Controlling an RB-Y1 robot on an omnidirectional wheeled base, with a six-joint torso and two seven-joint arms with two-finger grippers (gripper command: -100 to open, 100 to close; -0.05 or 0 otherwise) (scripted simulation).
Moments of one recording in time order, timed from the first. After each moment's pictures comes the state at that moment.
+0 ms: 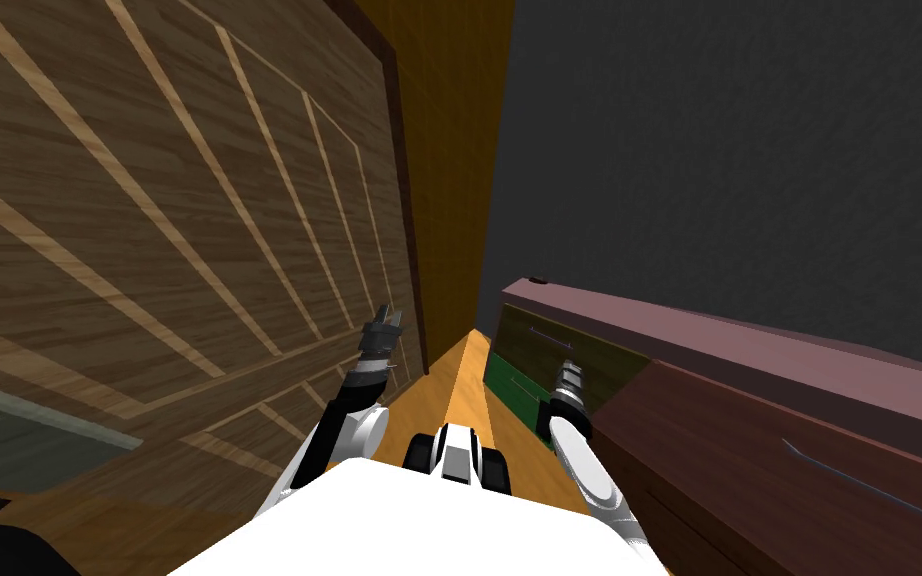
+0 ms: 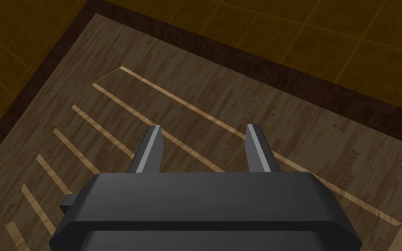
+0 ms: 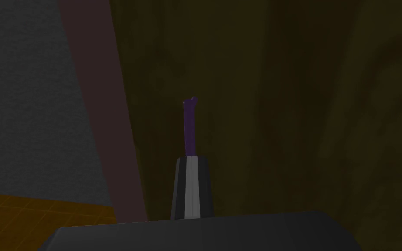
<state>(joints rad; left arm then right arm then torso) 0.50 -0.03 -0.07 -2.30 0.05 -0.41 0.10 0.20 -0.33 0.15 -1.66 1.67 0.79 1.21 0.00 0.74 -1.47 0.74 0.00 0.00</state>
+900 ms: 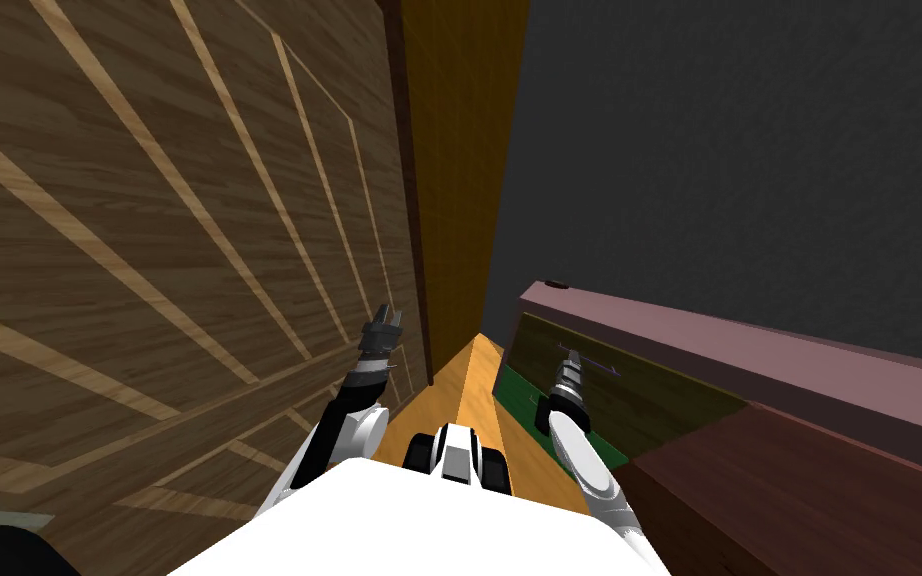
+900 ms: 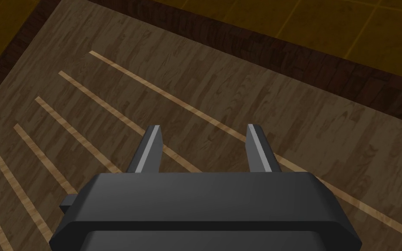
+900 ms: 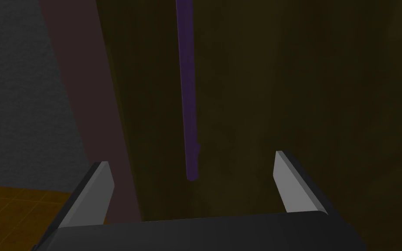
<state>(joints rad) 0.50 -0.03 -0.07 -2.30 0.05 -0.41 0.10 0.17 -0.32 0.13 -1.66 1.65 0.79 1.24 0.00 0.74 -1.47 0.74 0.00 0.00</state>
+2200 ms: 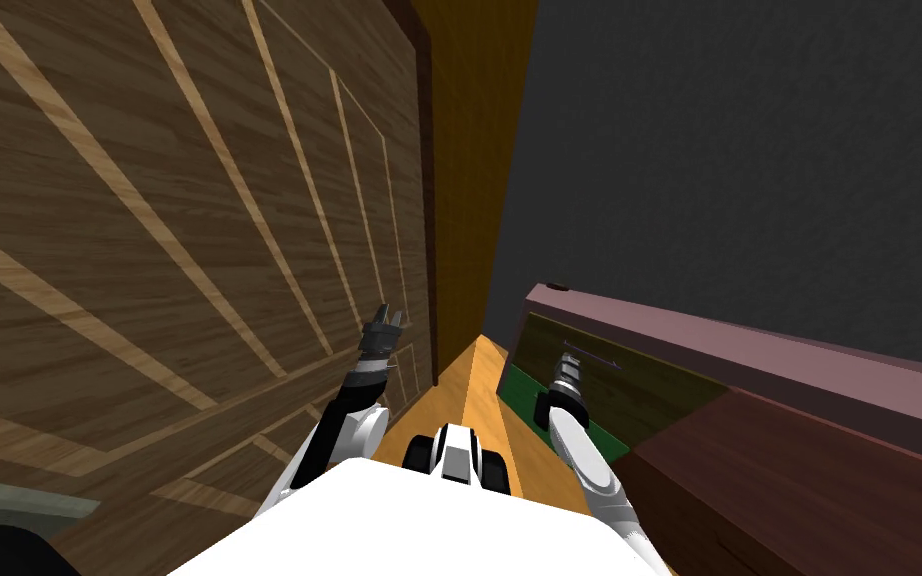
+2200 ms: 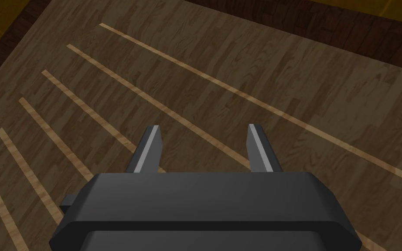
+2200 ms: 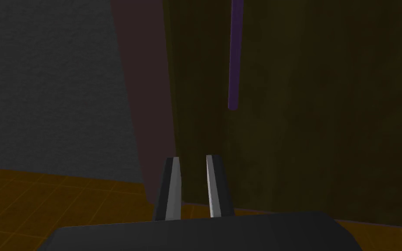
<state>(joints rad) 0.50 -0.03 -0.07 -2.30 0.05 -0.41 0.10 0.16 -0.31 0.12 -1.70 1.62 0.77 1.30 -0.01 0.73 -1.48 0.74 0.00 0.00</state>
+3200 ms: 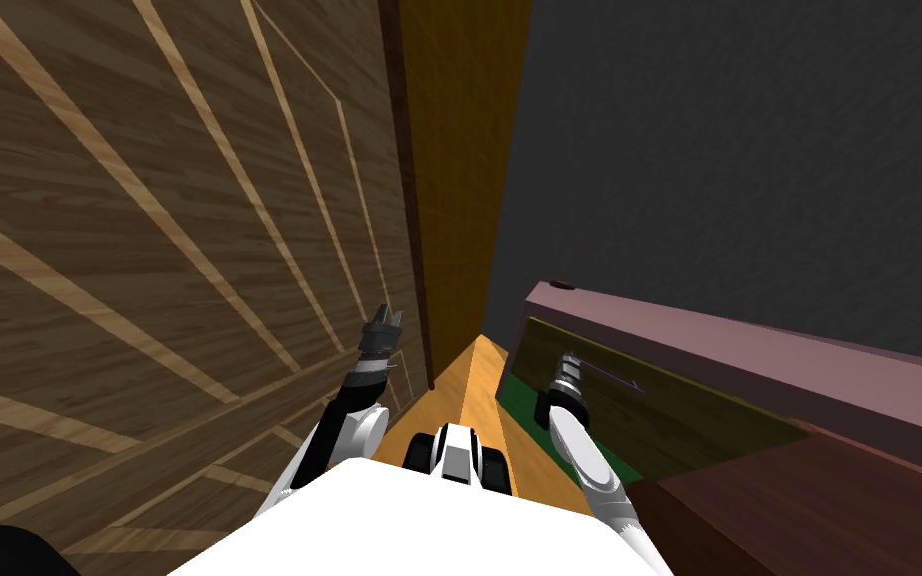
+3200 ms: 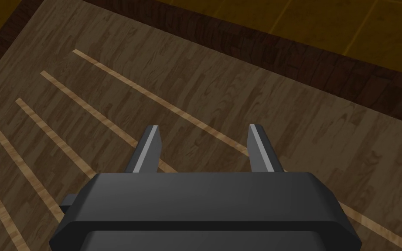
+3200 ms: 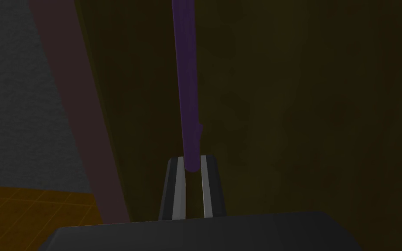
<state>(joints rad) 0.50 -0.03 -0.07 -2.30 0.05 -0.41 0.10 0.15 -0.32 0.11 -1.69 1.61 0.77 1.29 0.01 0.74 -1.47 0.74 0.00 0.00</state>
